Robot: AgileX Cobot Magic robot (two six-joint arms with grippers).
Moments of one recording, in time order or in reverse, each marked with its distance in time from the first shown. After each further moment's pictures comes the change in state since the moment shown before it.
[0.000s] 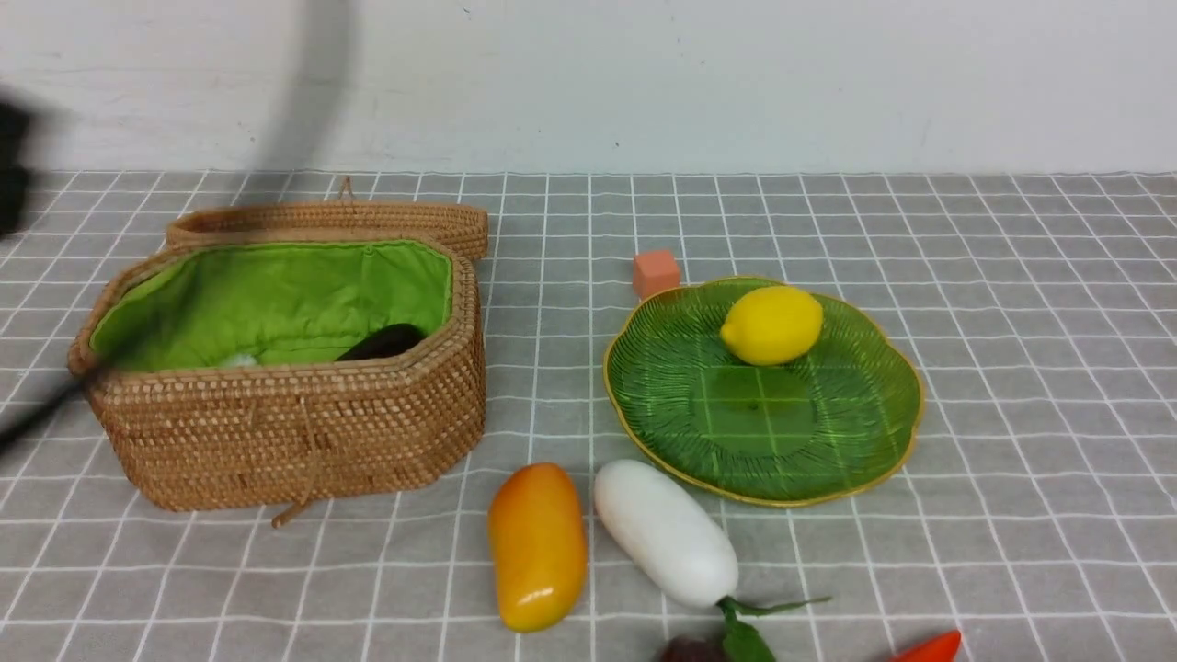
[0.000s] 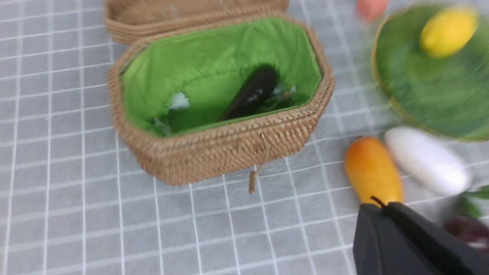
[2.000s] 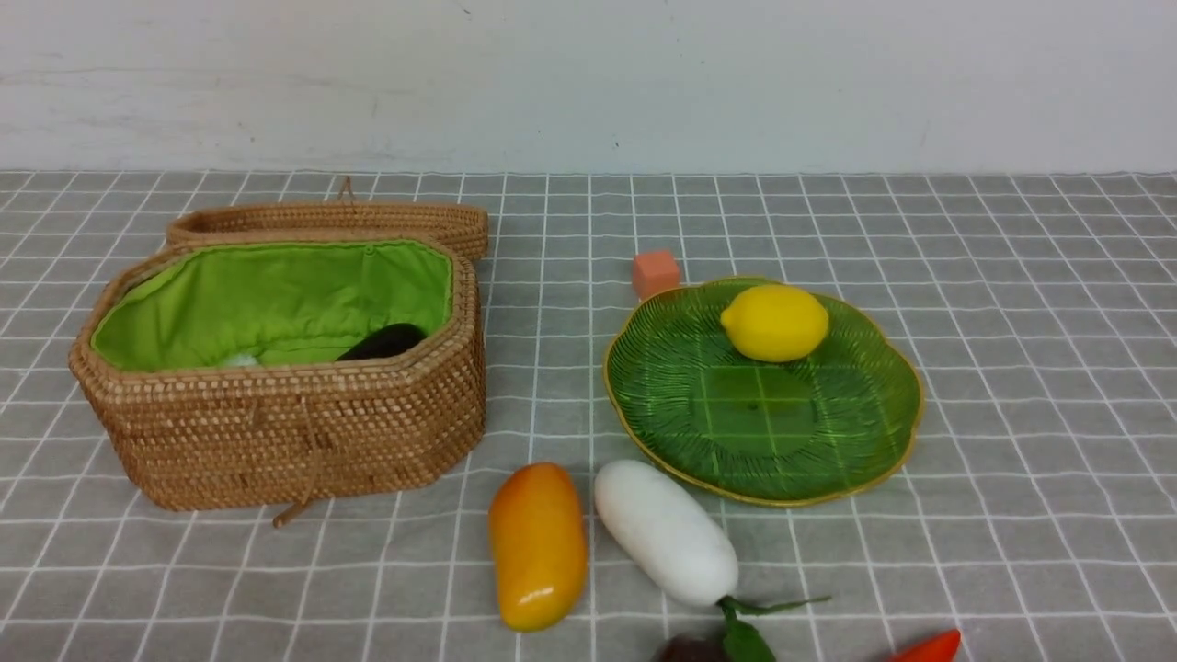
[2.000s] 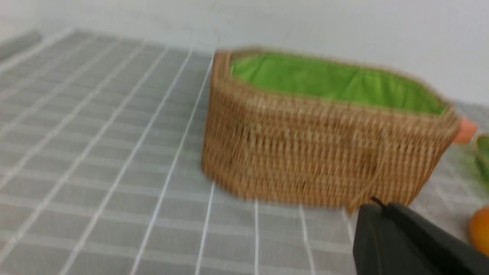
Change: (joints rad) right arm 0.000 0.000 0.000 0.000 0.000 0.000; left arm 0.463 -0.843 1.351 -0.100 -1.007 0.002
